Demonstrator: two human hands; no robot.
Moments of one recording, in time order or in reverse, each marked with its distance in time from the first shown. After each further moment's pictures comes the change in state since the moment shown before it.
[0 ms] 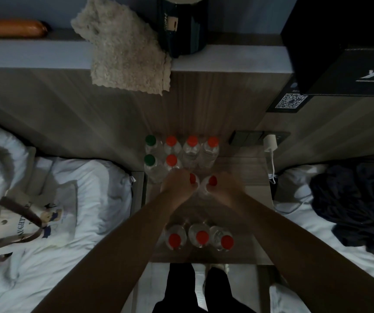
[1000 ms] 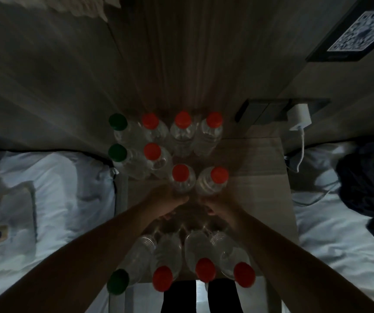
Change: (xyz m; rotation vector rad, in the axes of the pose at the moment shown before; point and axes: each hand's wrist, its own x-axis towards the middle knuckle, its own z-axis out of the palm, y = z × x) left_hand 0.060 -0.083 0.095 -0.252 -0.505 -0.282; right_hand 0.083 0.068 0.125 0.759 -0.145 0.256
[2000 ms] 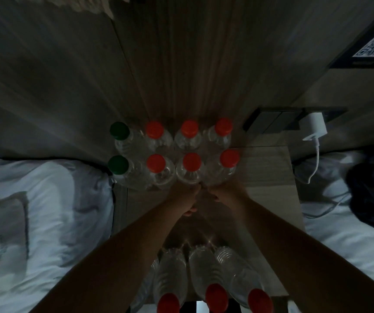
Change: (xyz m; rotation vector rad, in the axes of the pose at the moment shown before) left_hand 0.023 0.051 0.008 -0.413 0.057 -0.072; right_hand 0.031 -0.046 -0.010 -0.068 0.118 -0.089
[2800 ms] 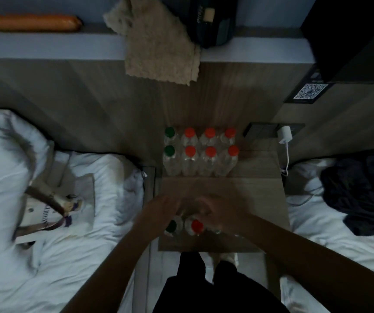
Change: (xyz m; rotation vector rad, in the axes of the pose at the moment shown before) left_hand -0.241 -0.076 -0.095 0.348 0.240 0.345; right_hand -0.221 -0.035 0.010 -0.593 -0.345 -0.440
